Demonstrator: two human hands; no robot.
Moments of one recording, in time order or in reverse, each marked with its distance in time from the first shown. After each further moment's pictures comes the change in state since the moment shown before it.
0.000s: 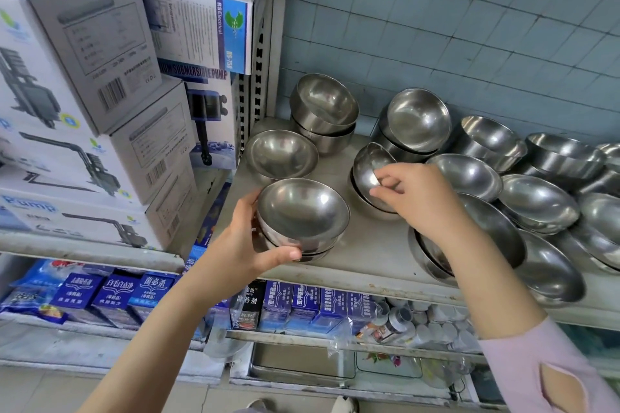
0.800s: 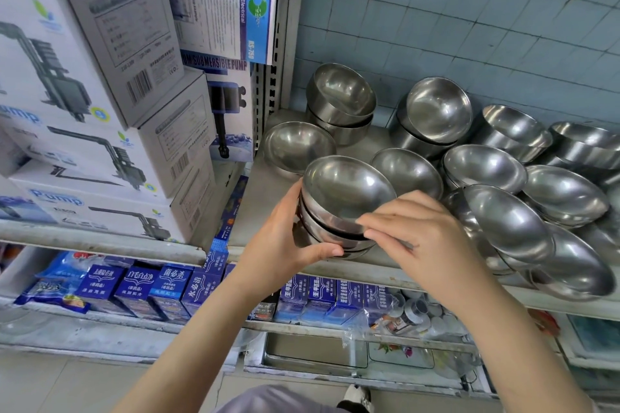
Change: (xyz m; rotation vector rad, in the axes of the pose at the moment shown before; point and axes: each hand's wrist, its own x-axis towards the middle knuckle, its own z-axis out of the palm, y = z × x) left_hand 0.007 0.007 0.021 -0.023 0.003 0.095; right_hand -0.065 -0.033 0.021 -0.009 0.146 -0.506
